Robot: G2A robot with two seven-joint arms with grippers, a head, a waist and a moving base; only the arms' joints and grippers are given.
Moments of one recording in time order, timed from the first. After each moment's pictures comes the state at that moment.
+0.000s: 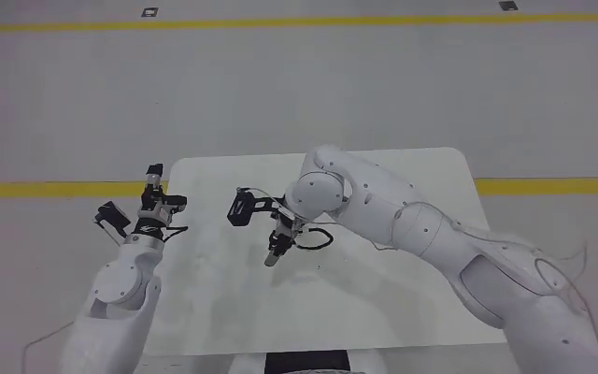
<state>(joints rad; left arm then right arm) 1.73 -1.15 -1.60 -1.80 -0.42 0.00 0.00 -0.45 -1.40 0.32 -1.32 -0.31 -0.31 1.36</state>
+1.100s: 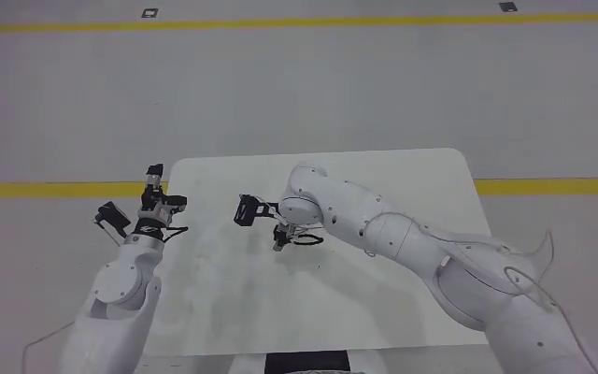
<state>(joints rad) 1.73 -1.15 -1.60 -1.80 -0.42 0.00 0.00 -0.47 -1.52 0.18 -1.08 -0.66 -0.32 1.17</state>
